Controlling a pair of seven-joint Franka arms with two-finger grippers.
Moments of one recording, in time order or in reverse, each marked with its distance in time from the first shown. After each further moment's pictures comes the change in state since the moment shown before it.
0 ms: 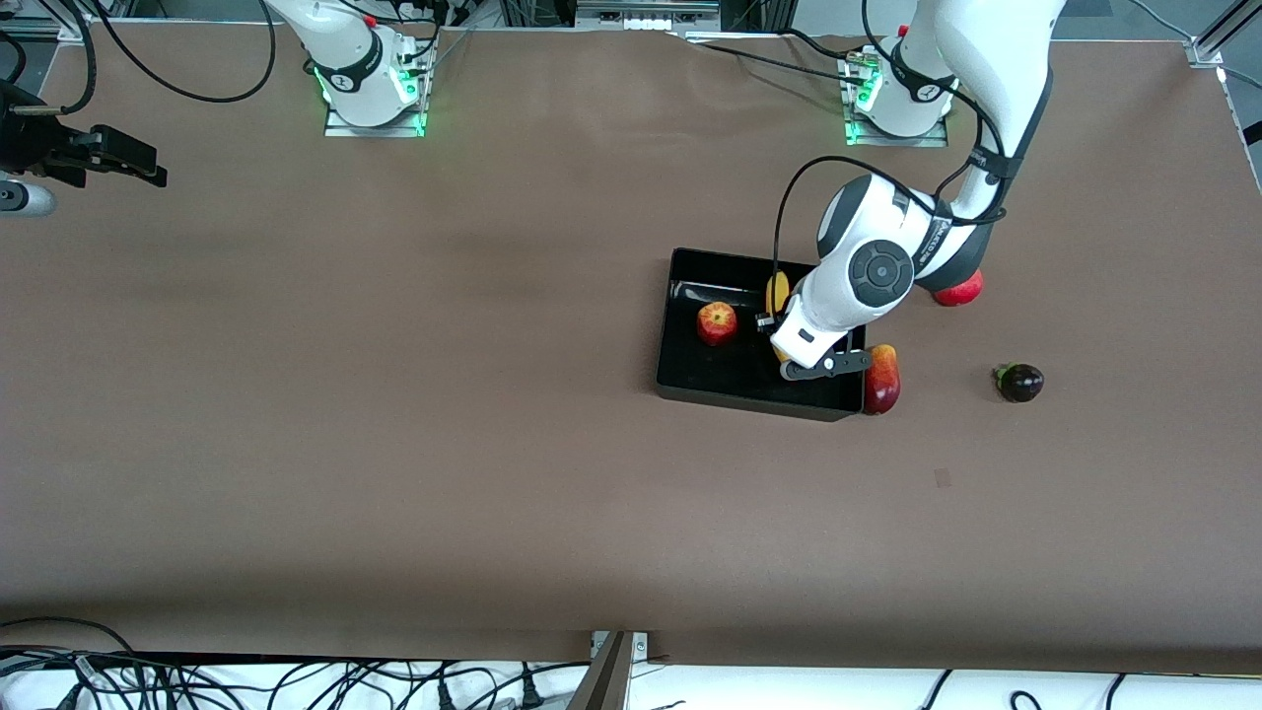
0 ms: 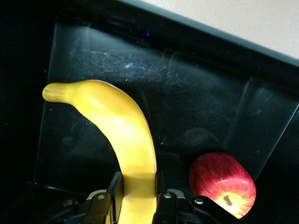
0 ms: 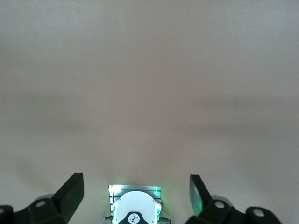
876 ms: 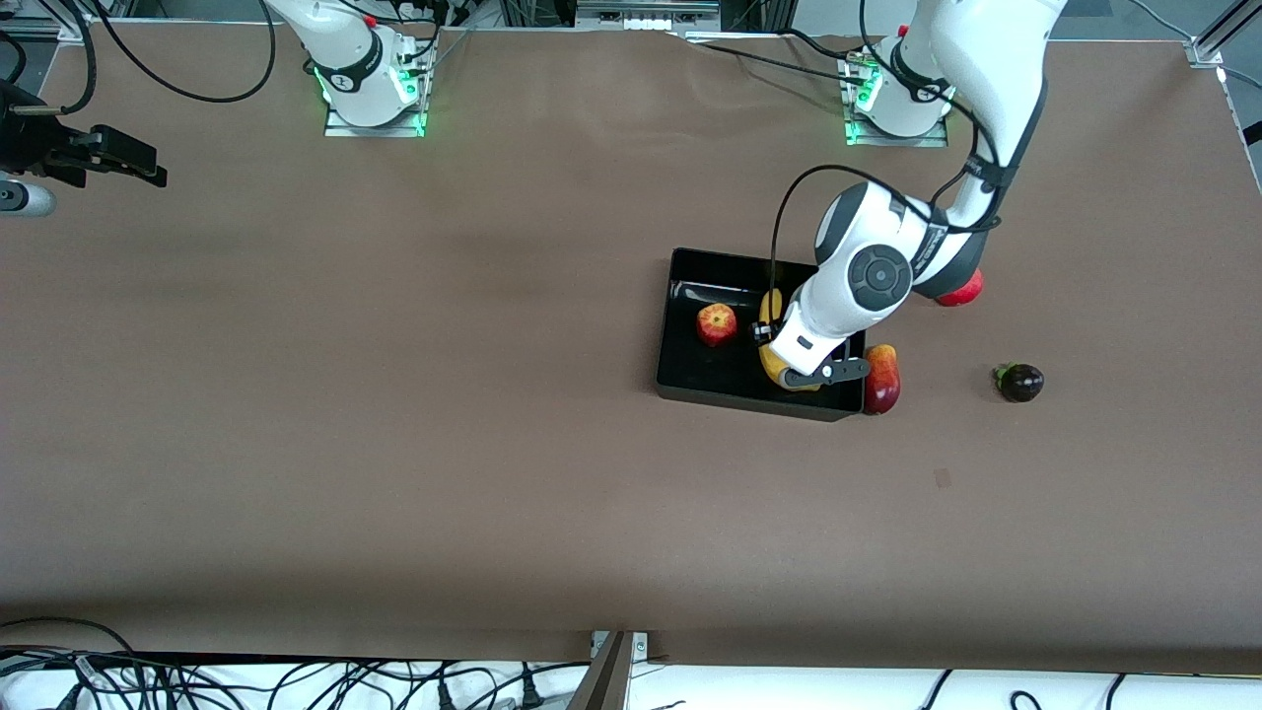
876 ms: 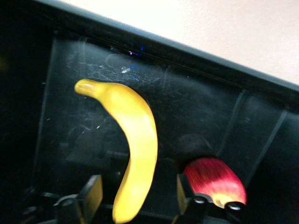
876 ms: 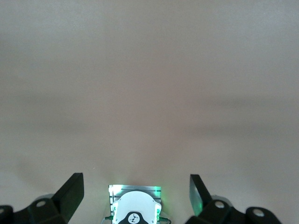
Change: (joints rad) left arm 0.004 -0.032 0.000 0.025 0.000 -0.032 0.002; right arm 0.000 0.000 0.000 0.000 0.000 0.000 0.000
